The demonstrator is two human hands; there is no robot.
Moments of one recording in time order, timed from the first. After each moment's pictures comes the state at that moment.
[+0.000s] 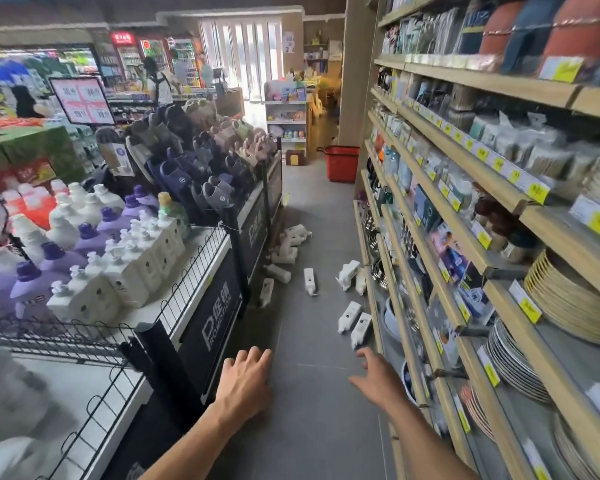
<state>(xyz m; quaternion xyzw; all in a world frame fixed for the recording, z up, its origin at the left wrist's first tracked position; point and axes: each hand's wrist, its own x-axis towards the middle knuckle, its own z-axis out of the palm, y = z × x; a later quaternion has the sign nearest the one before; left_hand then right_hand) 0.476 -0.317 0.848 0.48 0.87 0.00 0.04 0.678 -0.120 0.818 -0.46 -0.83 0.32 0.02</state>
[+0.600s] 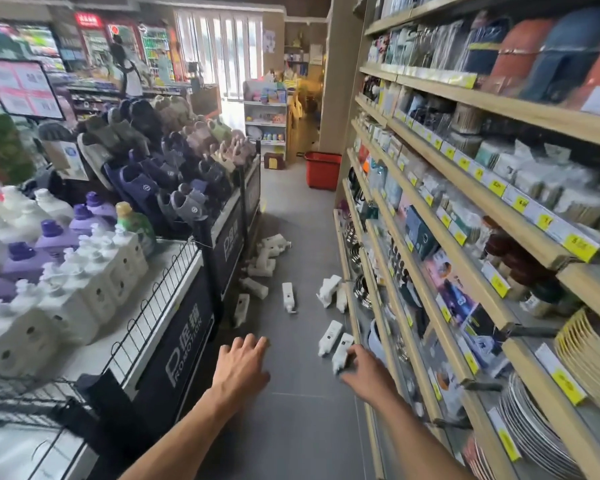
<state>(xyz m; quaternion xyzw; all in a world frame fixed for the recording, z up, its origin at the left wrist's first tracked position) 0.364 -0.169 0.860 0.50 0.86 0.03 0.05 0.578 -0.002 0.836 -0.48 -0.82 0.30 0.03</state>
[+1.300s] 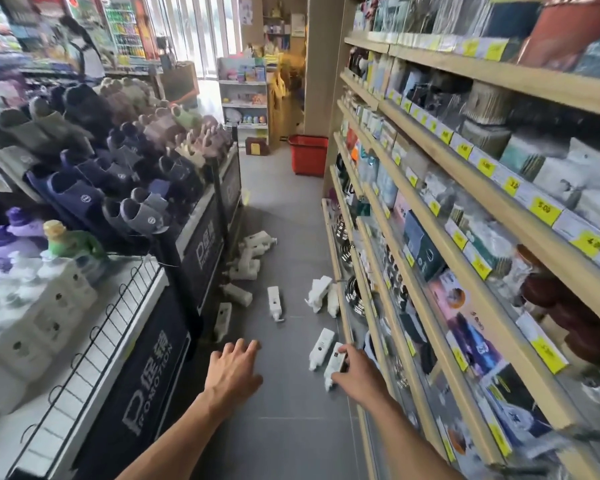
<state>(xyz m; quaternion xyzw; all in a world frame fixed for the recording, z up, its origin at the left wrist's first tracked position) 0.274 0.031 0.833 0.50 0.86 0.00 0.11 0.492 0.183 0.805 -0.50 -0.80 0.34 0.03</state>
